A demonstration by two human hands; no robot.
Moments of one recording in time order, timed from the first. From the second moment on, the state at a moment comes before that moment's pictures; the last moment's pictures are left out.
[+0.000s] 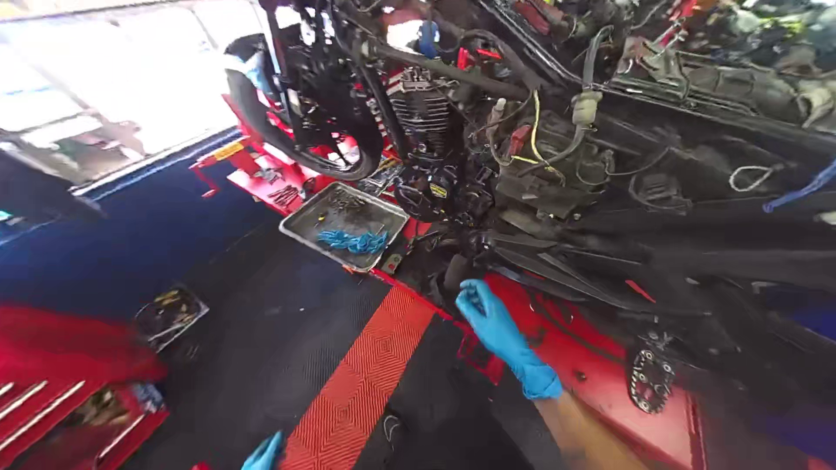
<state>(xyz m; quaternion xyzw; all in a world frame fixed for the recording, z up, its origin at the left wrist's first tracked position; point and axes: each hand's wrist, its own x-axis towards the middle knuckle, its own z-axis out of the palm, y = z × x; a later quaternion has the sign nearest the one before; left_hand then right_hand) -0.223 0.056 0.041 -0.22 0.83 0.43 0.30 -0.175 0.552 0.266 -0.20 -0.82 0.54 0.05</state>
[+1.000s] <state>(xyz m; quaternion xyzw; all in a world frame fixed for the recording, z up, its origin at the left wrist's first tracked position) -0.531 0.499 0.146 0.56 0.65 0.32 0.40 -0.392 0.611 0.222 -0.62 -0.57 0.51 0.18</state>
